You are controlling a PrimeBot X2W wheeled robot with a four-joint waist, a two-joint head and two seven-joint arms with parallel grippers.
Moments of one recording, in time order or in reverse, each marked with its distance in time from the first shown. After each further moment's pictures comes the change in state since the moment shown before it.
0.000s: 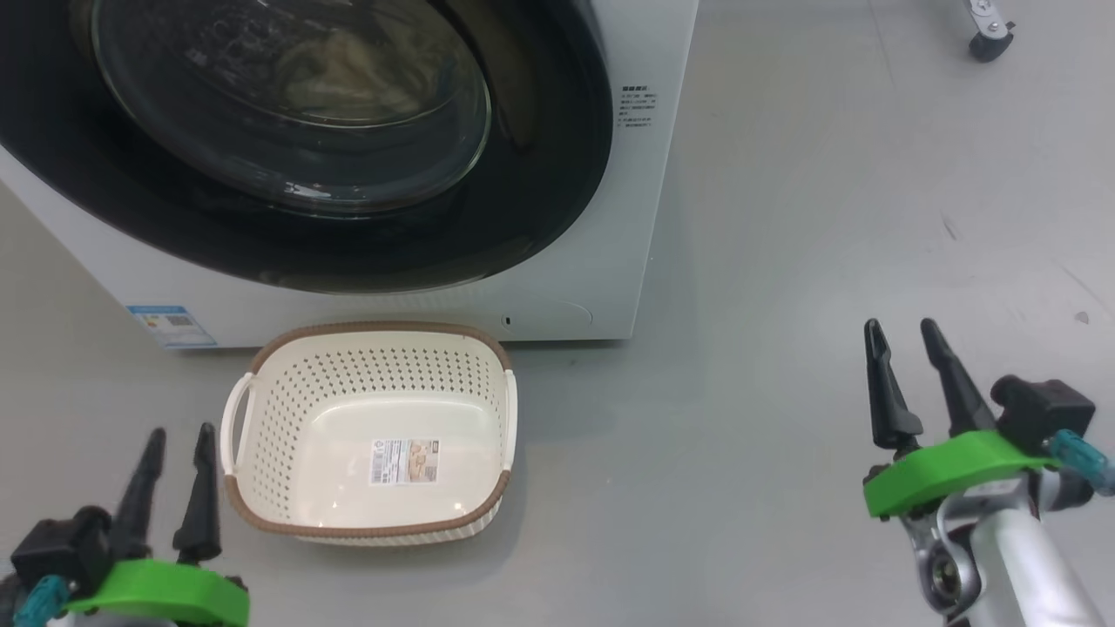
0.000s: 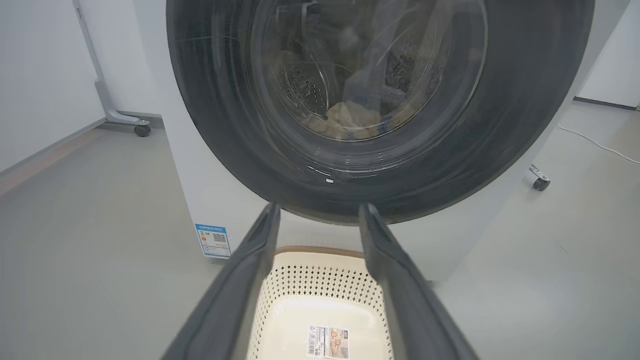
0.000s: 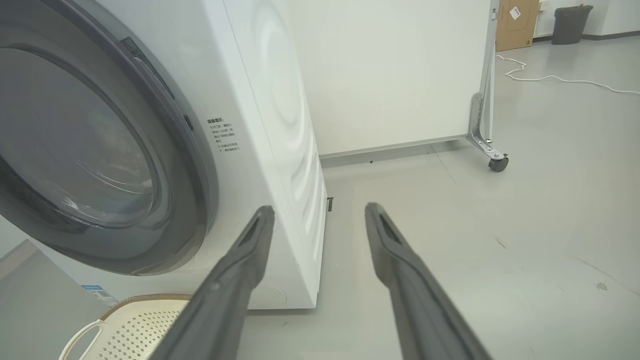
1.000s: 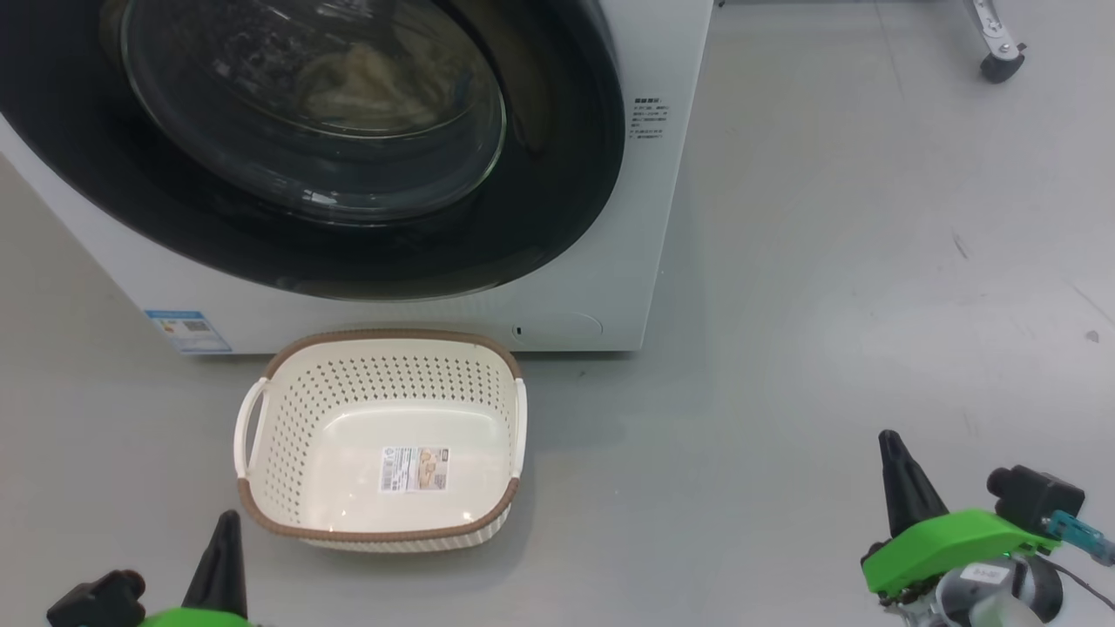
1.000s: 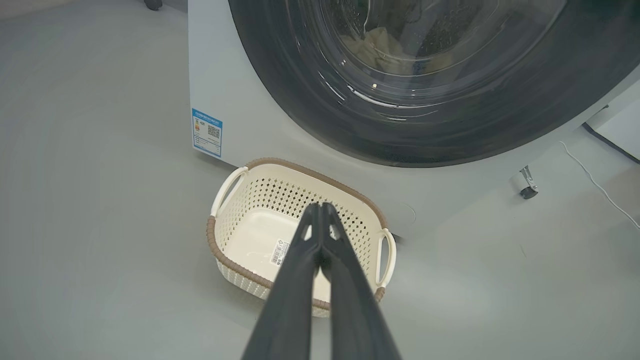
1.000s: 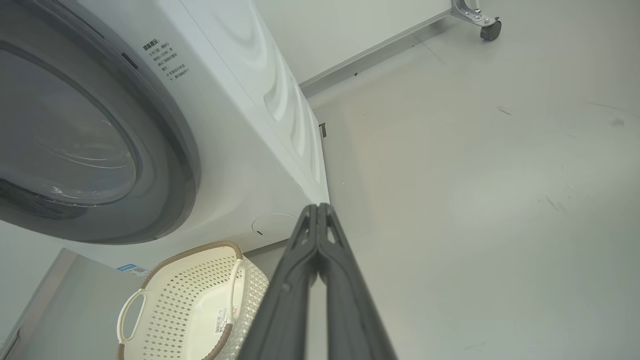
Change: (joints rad) left arm 0.064 -0.095 -0.020 0.117 -0.219 0.000 0.067; right arm 0.114 0.027 0.002 0.116 0.235 0.000 0.062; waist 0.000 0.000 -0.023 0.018
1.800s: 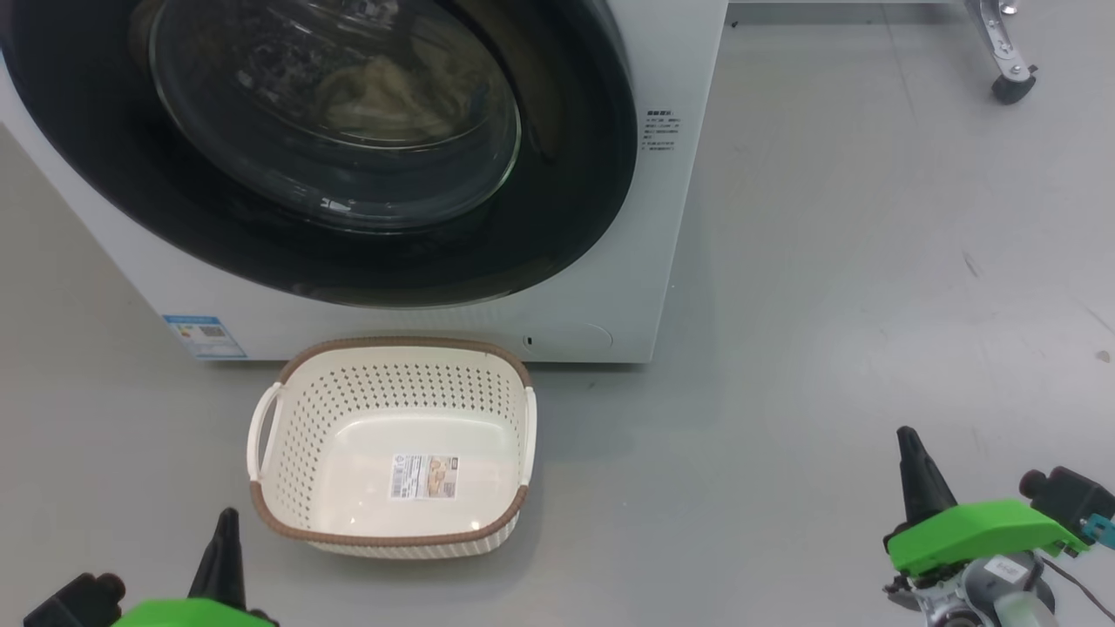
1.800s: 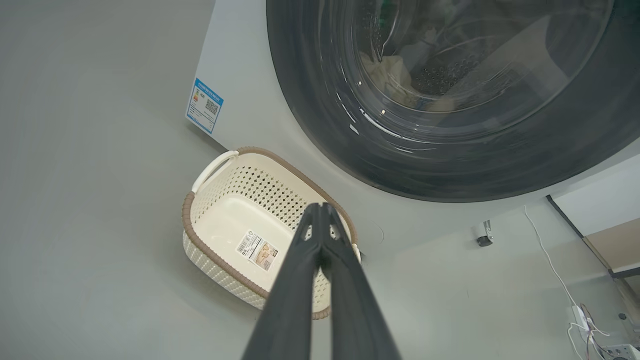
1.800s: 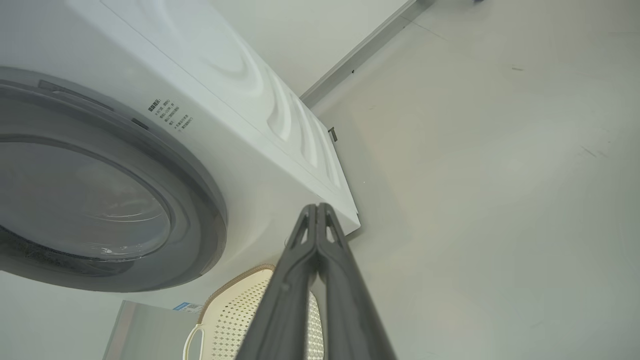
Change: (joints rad) left arm -0.005 -0.023 0.026 -0.025 -0.240 0.000 0.070; right arm 0.000 0.000 -0.026 -0.032 0.258 0.000 0.063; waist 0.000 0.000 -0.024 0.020
